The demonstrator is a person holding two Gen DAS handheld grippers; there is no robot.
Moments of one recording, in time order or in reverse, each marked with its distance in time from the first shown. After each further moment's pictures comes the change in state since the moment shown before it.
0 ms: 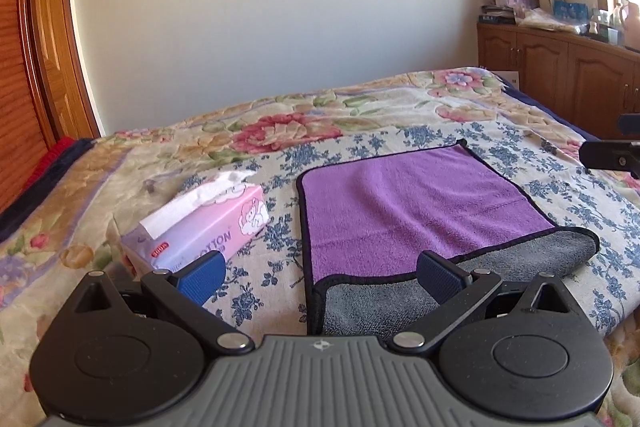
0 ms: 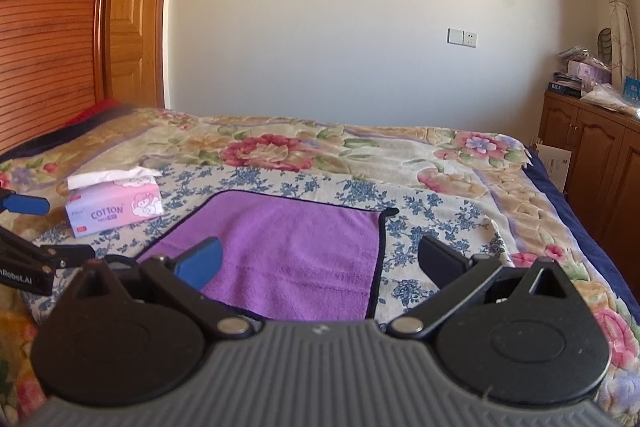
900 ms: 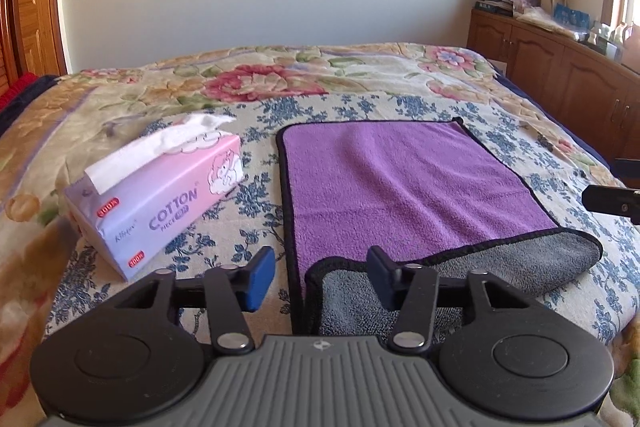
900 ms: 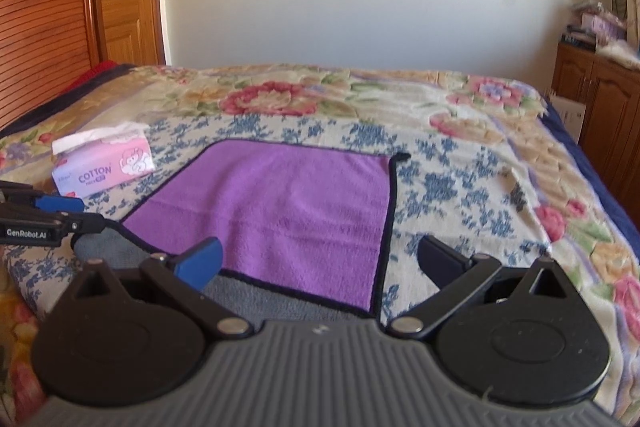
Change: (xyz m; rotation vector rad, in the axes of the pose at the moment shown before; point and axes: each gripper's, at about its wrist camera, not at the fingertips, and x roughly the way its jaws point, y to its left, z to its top) left arm 0.053 0.025 -0.006 -0.104 0.125 -0.131; right arm 0.036 -0.009 -0.013 0.035 0.169 0.034
